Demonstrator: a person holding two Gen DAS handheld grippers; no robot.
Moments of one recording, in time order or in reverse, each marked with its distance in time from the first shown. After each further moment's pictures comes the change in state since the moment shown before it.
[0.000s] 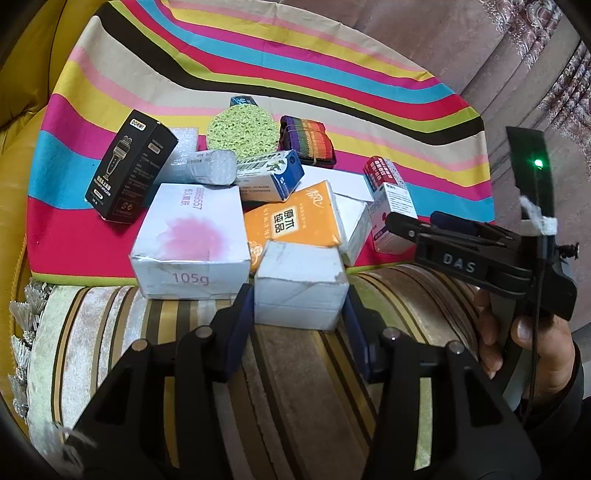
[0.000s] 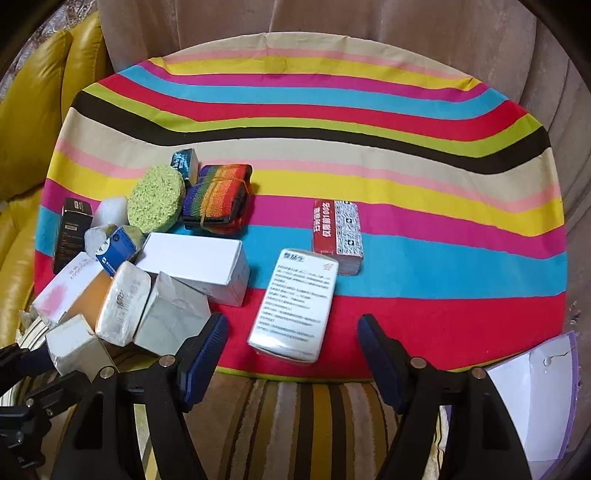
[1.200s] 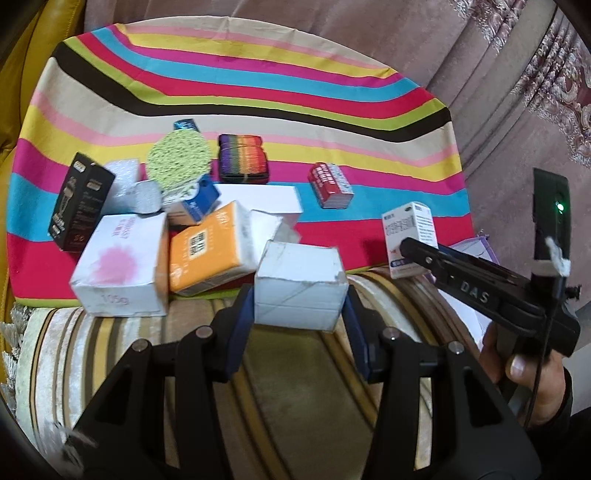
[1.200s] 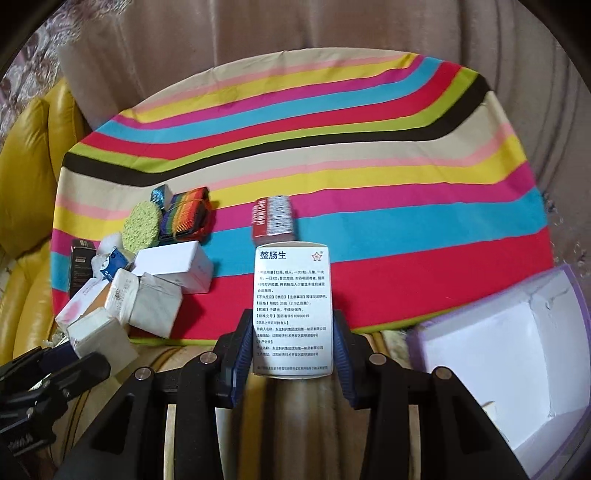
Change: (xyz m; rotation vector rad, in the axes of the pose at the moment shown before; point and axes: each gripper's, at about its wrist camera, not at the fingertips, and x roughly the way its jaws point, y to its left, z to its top) left arm 0.002 -0.062 0.008 0.081 -0.035 -0.045; right arm -0.046 -0.062 -0.040 0.216 -0.077 0.042
